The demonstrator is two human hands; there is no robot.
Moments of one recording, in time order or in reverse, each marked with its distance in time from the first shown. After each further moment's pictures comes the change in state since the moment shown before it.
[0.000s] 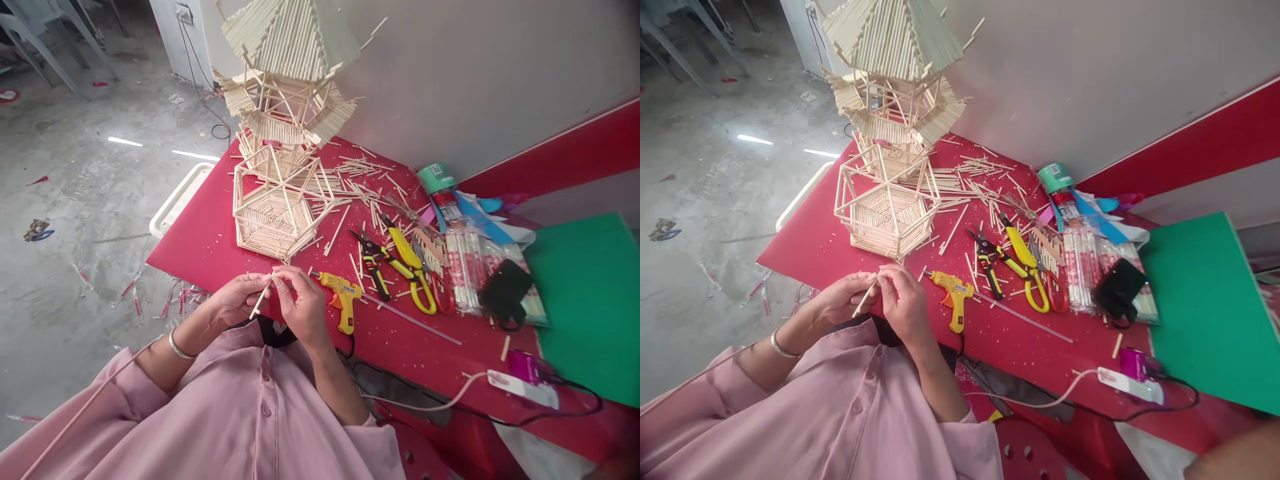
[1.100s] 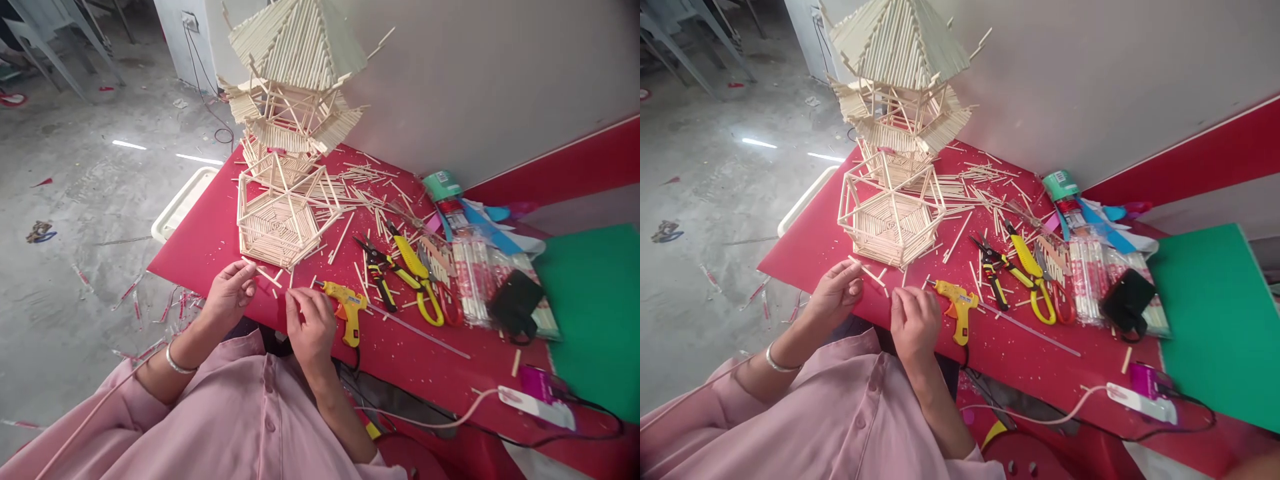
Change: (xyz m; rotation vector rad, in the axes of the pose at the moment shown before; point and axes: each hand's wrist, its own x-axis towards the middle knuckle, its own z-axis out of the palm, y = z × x) left_hand -0.006 0.012 0.016 -0.090 0.413 0.428; right_hand -0.025 0.009 0.006 -0.290 0.167 0.052
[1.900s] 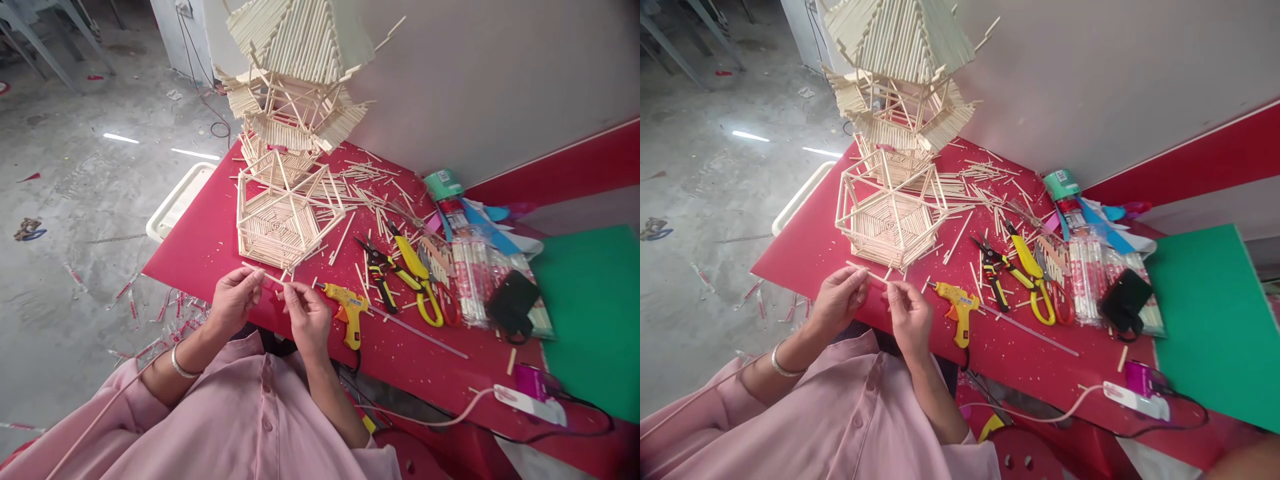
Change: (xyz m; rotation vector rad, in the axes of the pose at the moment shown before) left_hand 0.003 -0.012 0.005 0.130 -0.017 0.116; right_hand 0.019 -0.015 0.009 0.606 -0.092 0.529
